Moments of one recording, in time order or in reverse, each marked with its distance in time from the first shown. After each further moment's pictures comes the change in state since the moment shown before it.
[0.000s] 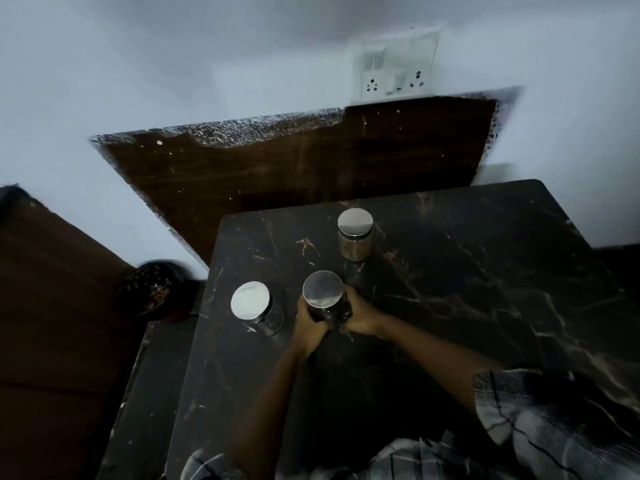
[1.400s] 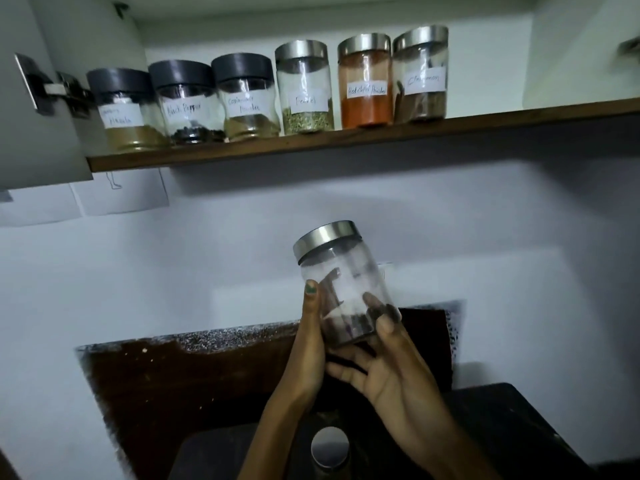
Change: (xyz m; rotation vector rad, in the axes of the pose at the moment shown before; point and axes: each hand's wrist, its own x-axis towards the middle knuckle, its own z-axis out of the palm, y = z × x) left_hand -0.068 0.362 0.011 -0.351 -0.327 0.728; right_hand -0.149 -0.232 -0.163 1.021 0.126 -0.840
